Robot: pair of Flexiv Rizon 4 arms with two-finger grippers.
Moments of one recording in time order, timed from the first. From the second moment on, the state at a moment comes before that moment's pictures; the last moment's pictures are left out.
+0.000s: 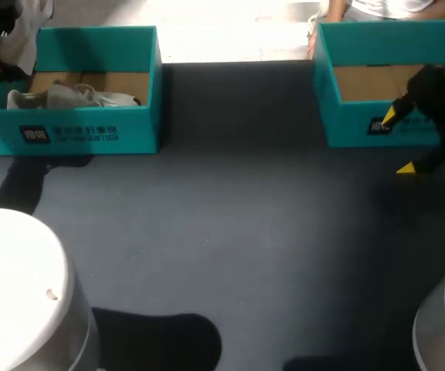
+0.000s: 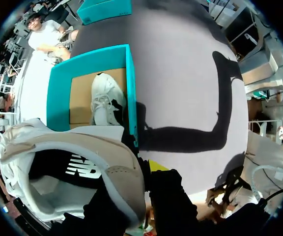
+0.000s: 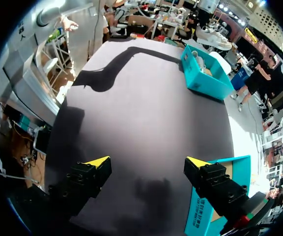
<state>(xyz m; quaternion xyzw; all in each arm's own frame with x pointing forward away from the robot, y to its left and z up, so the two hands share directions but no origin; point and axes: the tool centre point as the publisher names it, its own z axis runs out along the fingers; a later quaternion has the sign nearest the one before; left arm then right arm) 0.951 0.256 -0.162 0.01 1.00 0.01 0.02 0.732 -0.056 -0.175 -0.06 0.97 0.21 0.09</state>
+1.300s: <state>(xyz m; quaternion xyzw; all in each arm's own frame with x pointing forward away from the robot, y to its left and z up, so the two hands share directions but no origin) 1.048 0.328 -0.174 0.13 0.99 0.04 -0.01 0.732 -0.056 -0.175 -0.06 0.97 0.21 0.09</state>
